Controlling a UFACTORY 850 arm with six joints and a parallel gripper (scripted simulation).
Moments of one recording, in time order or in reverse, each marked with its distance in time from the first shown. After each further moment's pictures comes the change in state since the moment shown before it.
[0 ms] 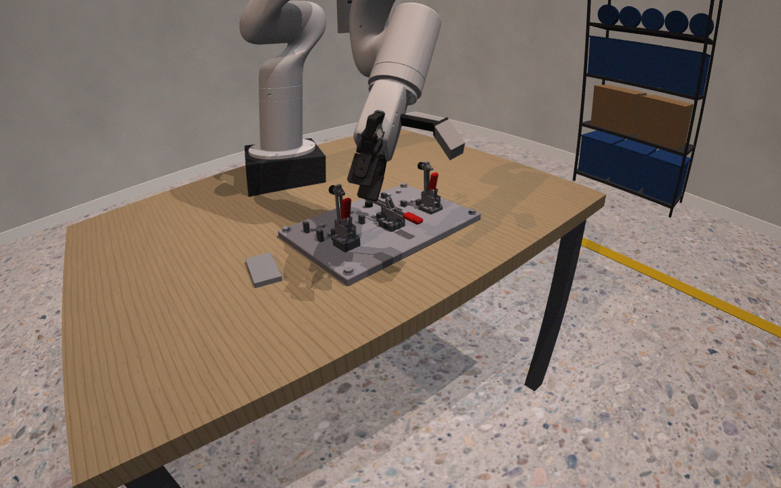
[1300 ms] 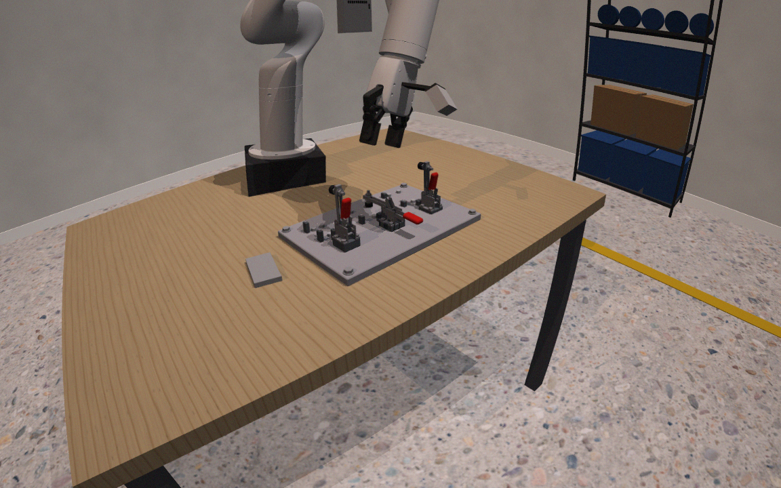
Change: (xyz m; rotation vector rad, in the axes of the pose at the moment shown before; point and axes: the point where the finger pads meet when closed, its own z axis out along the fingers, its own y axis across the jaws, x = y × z) arm -0.020 -0.138 -0.118 0.363 -0.062 0.326
